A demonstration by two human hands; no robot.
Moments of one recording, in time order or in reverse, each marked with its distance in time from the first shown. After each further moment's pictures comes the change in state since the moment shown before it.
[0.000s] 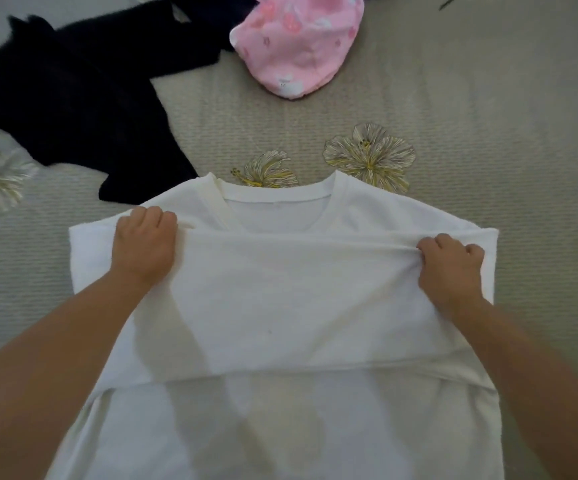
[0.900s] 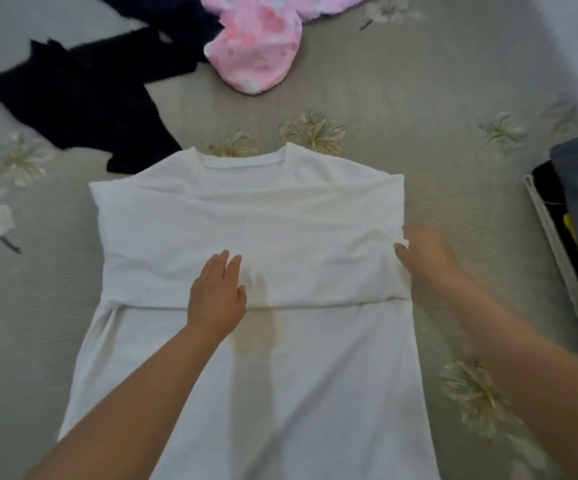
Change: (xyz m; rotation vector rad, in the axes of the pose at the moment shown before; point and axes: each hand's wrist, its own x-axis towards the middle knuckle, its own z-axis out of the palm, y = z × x) left_hand -0.177 0.151 -0.063 -0.368 -0.279 -0.090; right_hand -0.134 0.064 -0.037 0.353 -0.102 0.125
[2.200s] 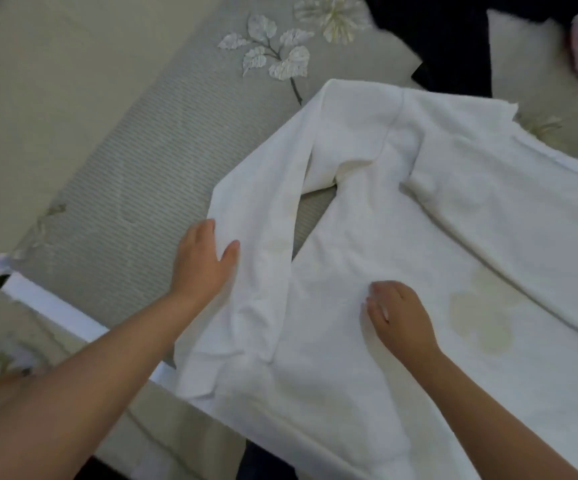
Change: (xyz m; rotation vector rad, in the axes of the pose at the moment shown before) left_hand -0.185 -0.330 0.030 -0.509 0.291 -0.672; right_hand -0.193 -0.276 0.228 -0.152 -0.032 -0.869
